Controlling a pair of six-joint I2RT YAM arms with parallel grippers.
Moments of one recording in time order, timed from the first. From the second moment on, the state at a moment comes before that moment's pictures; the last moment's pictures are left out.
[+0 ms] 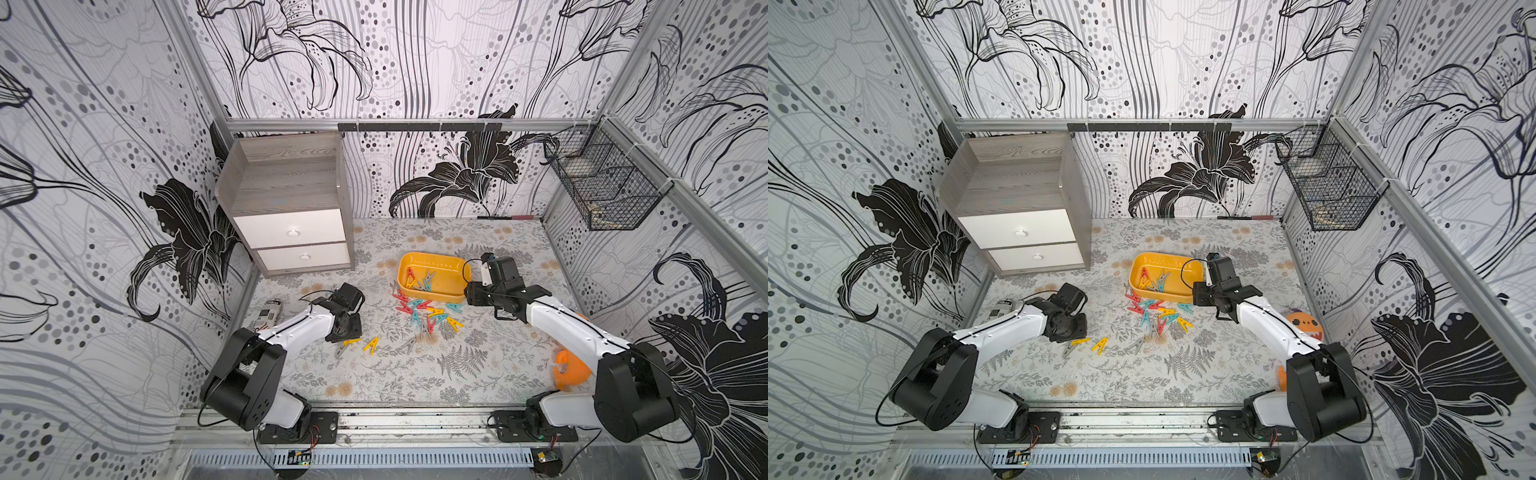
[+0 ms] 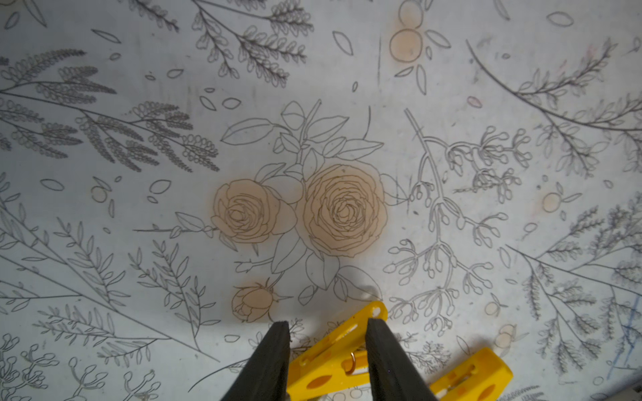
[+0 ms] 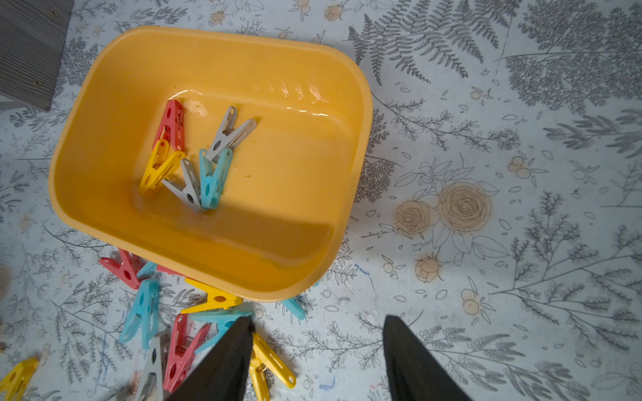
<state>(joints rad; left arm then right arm) -0.45 1.46 0.75 -0.60 -0.10 -0.60 0.33 1.36 0.85 -0.36 -0.01 0.27</state>
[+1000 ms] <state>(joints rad) -0.51 1.53 0.77 -0.59 -0.12 -0.60 0.33 1.36 0.80 -0.34 -0.01 0.27</state>
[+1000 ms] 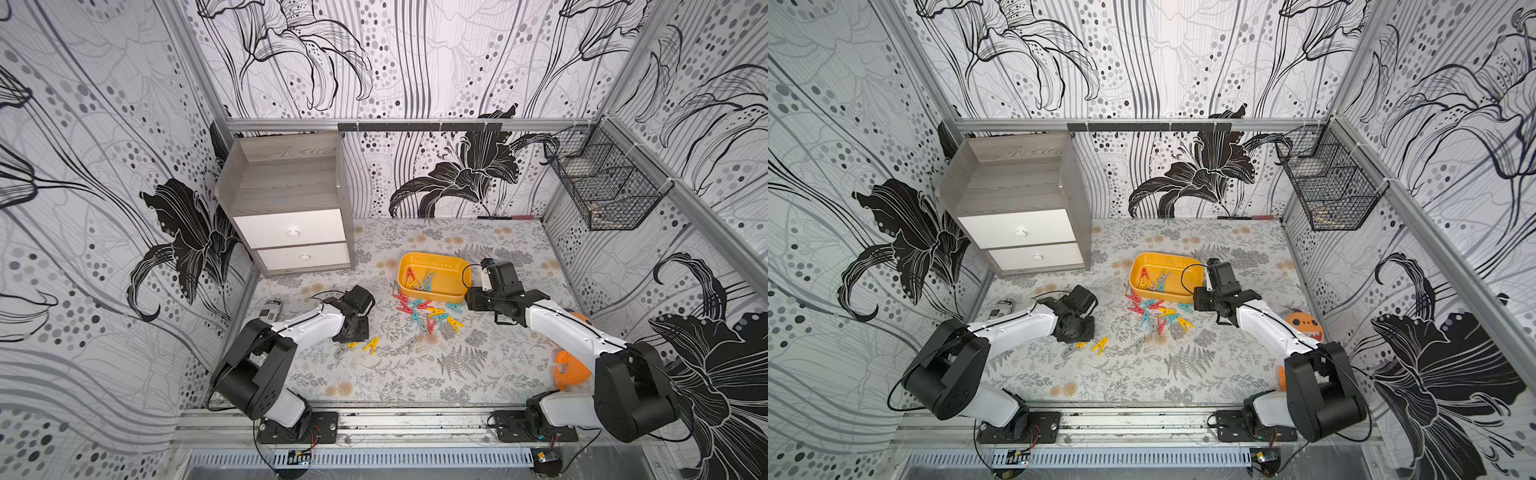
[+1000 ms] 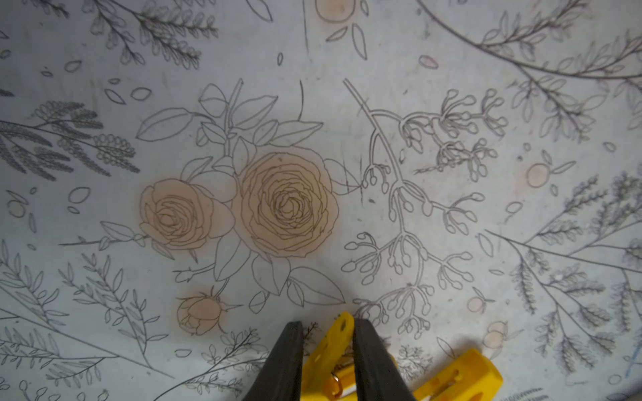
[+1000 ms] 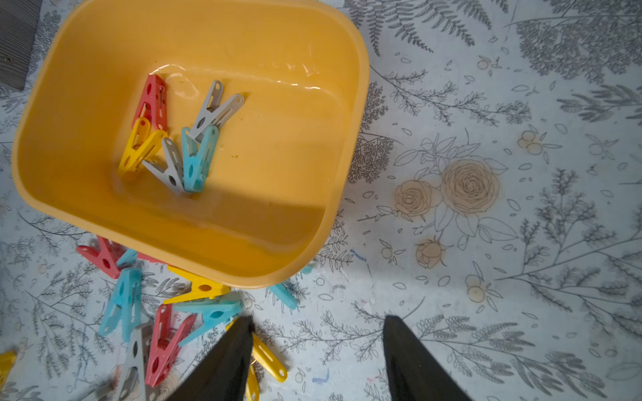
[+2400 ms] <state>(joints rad) -0.65 2.32 1.87 -0.51 -0.04 -0.76 0.33 1.31 0.79 -0.34 0.01 0.27</state>
